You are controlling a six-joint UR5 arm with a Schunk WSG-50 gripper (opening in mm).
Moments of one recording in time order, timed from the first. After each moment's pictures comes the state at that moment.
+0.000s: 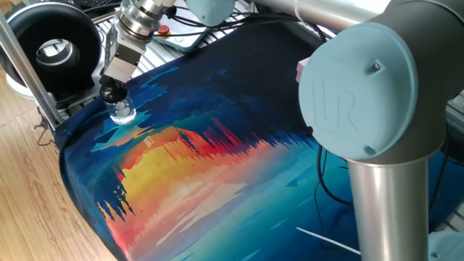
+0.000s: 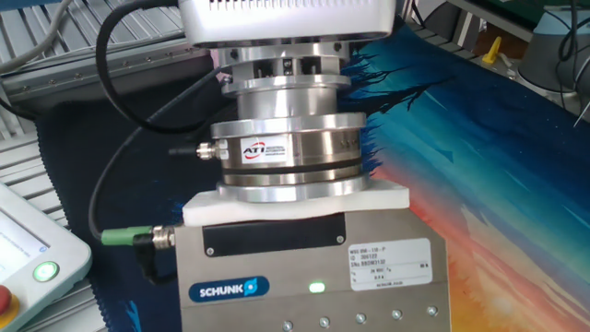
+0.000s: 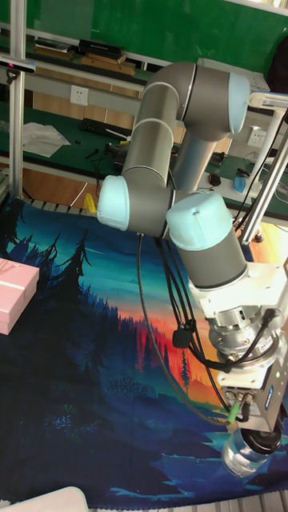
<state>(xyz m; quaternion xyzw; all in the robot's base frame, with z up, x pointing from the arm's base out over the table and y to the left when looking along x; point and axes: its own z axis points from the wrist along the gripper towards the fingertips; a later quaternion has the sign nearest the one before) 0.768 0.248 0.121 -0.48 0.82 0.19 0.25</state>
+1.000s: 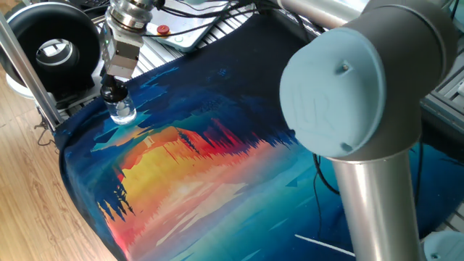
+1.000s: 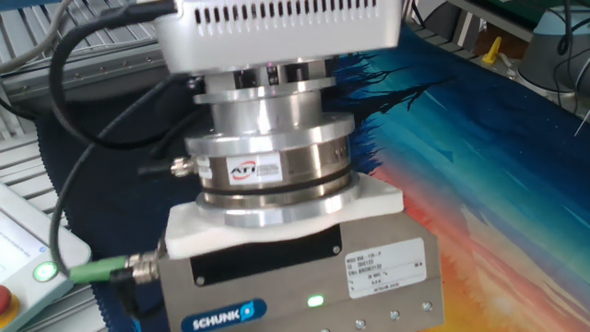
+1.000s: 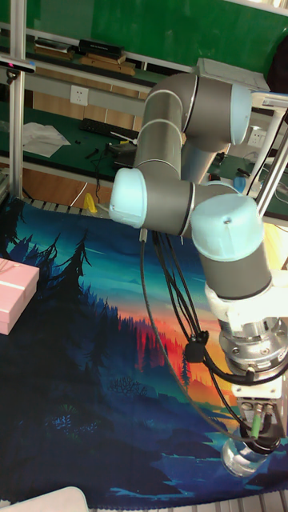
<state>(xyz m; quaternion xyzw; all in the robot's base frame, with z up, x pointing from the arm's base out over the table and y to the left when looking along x) 0.764 0.243 0.118 -0.57 0.78 0.17 0.19</state>
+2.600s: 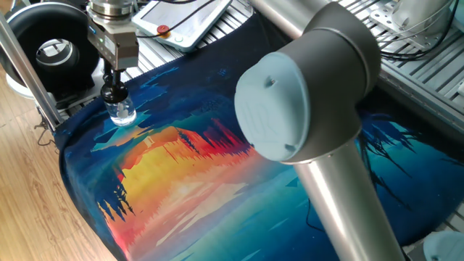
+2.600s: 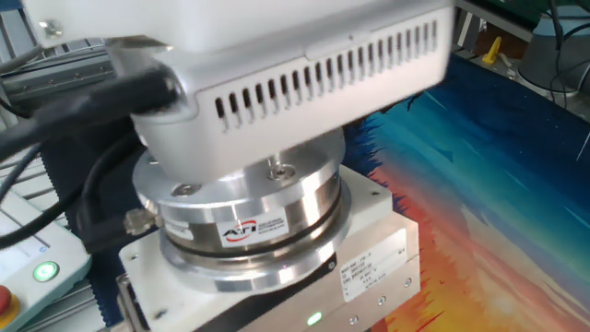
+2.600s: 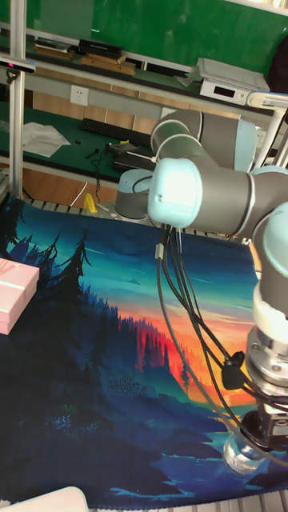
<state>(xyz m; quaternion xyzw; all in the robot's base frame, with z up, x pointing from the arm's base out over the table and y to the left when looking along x) 0.766 0.238 0.127 -0.69 0.71 0.13 0.09</state>
